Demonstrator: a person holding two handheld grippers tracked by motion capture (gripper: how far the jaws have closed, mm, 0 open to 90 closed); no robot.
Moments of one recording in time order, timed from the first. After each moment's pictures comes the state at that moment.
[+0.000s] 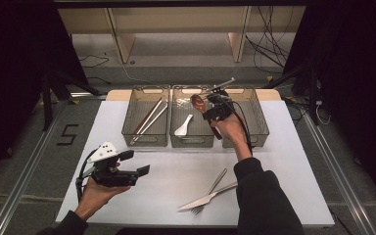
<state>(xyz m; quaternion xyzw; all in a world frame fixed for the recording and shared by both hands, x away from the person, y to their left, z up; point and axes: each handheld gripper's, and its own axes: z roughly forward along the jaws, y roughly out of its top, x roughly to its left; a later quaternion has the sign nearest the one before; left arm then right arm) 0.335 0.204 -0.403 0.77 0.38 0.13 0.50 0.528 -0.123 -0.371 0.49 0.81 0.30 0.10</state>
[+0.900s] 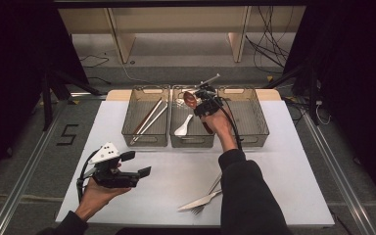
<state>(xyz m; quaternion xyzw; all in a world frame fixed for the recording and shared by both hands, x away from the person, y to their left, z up) 0.333 0.202 -0.403 0.77 0.37 0.13 0.51 0.554 -0.091 -0.379 0.49 0.82 0.28 0.11</state>
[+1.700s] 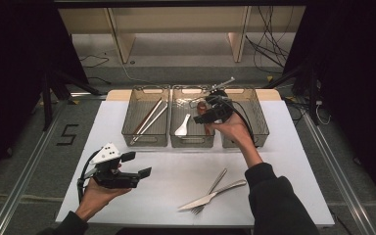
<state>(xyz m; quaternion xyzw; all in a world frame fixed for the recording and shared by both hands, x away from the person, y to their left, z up) 0.333 0.200 -0.405 0.77 0.37 0.13 0.50 0.502 -0.123 -0.351 0.40 0.84 0.34 0.09</state>
